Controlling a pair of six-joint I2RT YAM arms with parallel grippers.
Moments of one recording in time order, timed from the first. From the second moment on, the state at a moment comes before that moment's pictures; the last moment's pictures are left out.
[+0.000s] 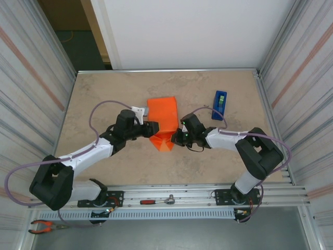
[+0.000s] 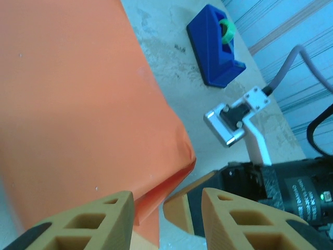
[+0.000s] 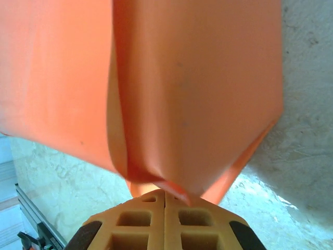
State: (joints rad) left arm -0.57 1.28 0.66 0.09 0.31 -0.52; right arm 0.69 1.64 0.78 -0.01 -0.33 0.95
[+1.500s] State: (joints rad) left arm -0.44 1.71 1.21 -0.30 0.21 -0.16; right arm 0.68 1.77 0.77 0.10 -0.39 0.87
